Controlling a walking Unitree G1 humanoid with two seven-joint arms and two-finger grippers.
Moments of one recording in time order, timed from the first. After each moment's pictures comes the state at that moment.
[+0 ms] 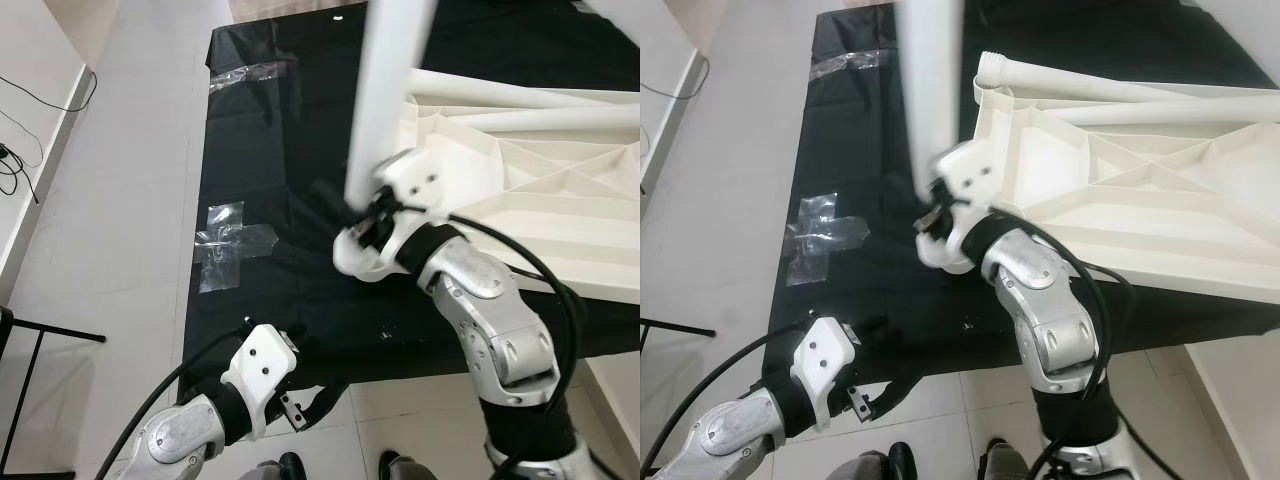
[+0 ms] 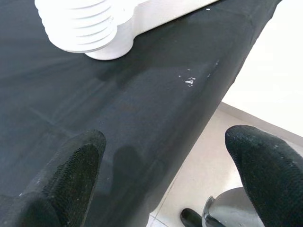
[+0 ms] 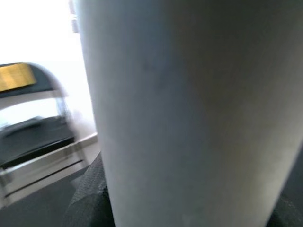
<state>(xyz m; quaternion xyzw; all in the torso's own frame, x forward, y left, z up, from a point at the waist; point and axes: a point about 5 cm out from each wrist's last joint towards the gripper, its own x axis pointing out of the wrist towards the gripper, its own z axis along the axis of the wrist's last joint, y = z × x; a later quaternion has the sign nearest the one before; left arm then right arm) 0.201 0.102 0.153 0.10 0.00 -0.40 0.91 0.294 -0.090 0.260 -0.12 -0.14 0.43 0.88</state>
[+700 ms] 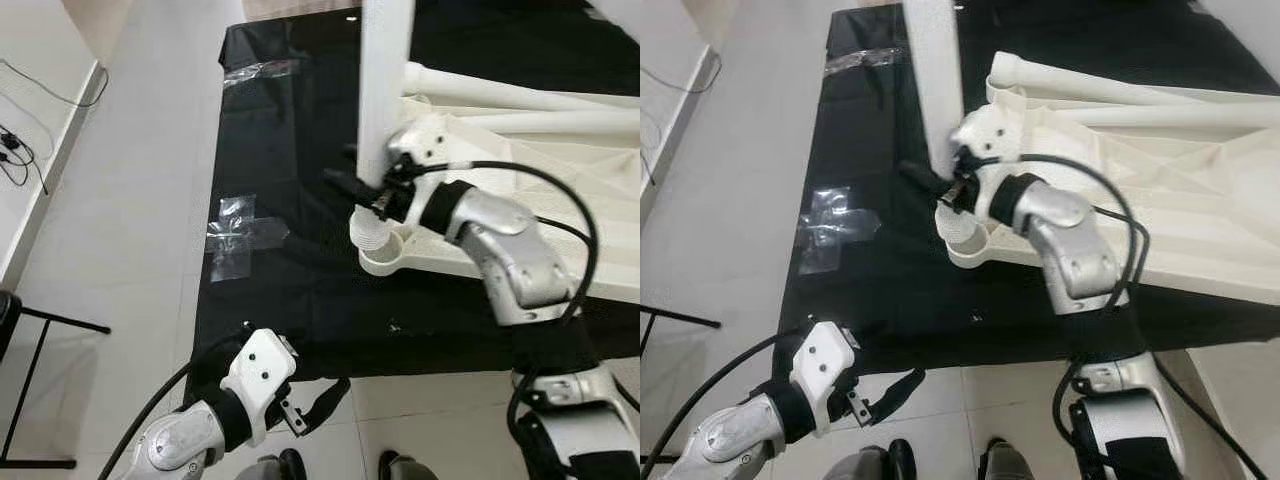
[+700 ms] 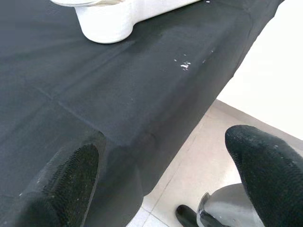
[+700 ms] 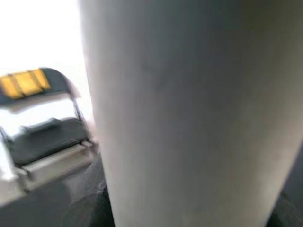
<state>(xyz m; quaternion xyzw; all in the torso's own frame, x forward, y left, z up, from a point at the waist) 0.196 0.103 0.149 0.09 0.01 -0.40 0.91 0.336 -0.124 0.281 -0.07 -0.12 0.46 0.87</state>
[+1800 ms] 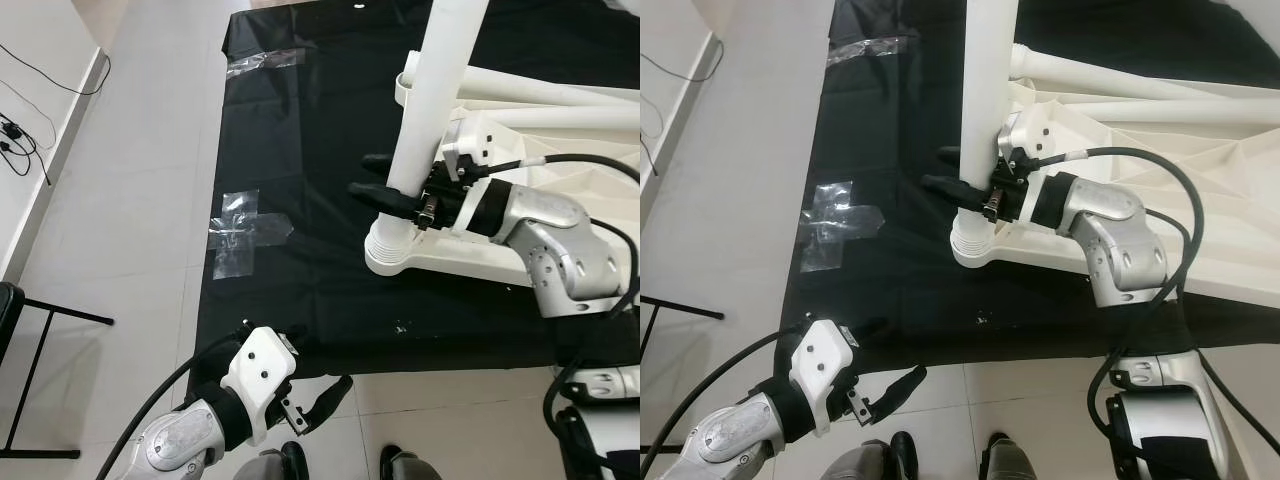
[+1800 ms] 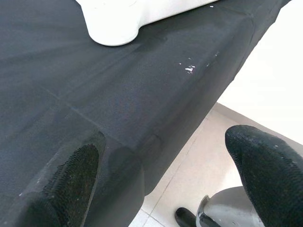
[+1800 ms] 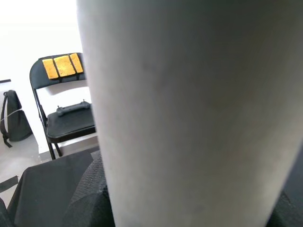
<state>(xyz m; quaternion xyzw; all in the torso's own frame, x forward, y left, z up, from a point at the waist) 0.195 0.102 0.154 0.09 0.00 -0.40 0.91 0.331 -0.156 0.286 -0.12 -0.11 0.52 0.84</state>
